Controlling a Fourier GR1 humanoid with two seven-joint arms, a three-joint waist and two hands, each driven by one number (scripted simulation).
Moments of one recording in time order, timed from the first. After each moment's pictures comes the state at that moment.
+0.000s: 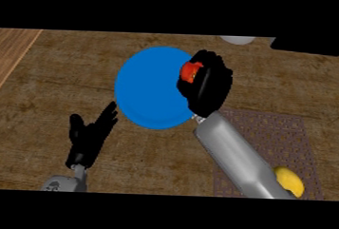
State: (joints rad) left arm -0.07 0.09 -0.13 -1.38 0.10 0.03 0.22; right arm -0.78 -0.01 0.49 -1.01 1.44 -0.86 1.14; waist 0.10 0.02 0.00
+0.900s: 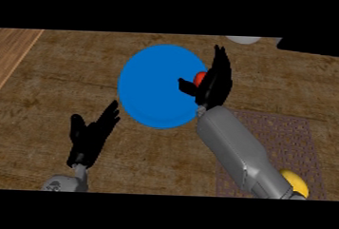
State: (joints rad) left arm -0.07 0.09 -0.14 -1.39 0.10 0.01 0.21; right arm -0.85 0.00 0.46 -0.72 0.85 -1.10 0.90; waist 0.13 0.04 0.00
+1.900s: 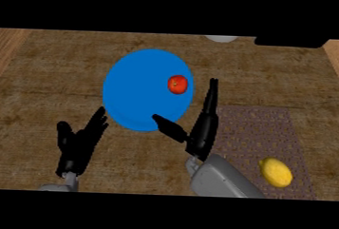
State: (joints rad) left arm 0.00 0.10 -0.08 -1.40 0.10 0.04 0.20; right arm -0.51 -0.03 0.72 -1.18 0.32 -1.31 0.46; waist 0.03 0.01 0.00
